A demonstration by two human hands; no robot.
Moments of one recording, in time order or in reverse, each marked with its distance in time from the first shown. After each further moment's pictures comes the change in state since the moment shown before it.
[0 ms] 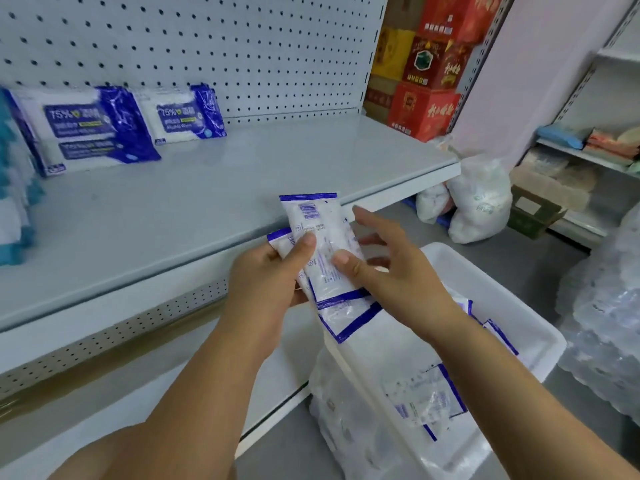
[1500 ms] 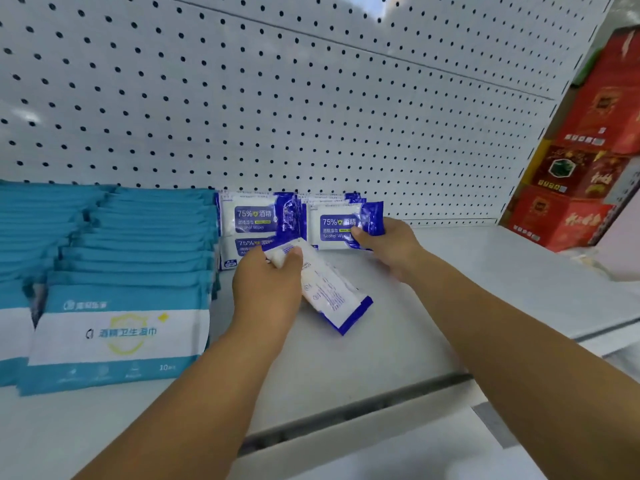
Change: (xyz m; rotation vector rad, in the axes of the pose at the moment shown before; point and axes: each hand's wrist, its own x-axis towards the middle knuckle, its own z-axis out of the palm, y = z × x) left_hand 0.115 0.105 -0.138 0.176 0.597 0.335; right_hand 0.294 -0.067 0.159 0.146 -0.138 0.003
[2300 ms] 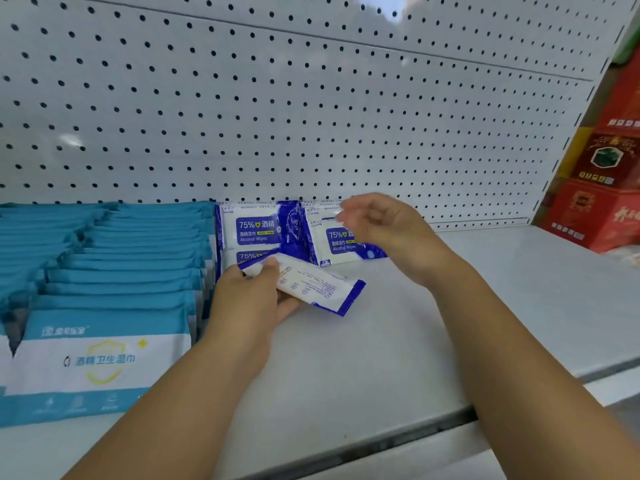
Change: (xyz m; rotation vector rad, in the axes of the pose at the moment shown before) left_hand 0.008 0.007 -0.005 -0.406 -0.011 -0.217; right_hand -0.011 -0.028 -0.010 0.161 -0.340 -0.341
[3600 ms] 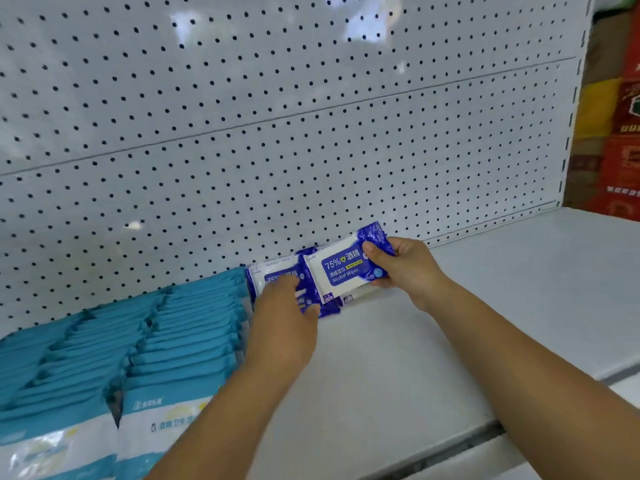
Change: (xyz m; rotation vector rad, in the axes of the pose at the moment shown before) left_hand -0.003 0.030 0.014 1.316 -0.022 0.626; right_hand 0.007 0.016 0.009 0.410 0.285 0.193
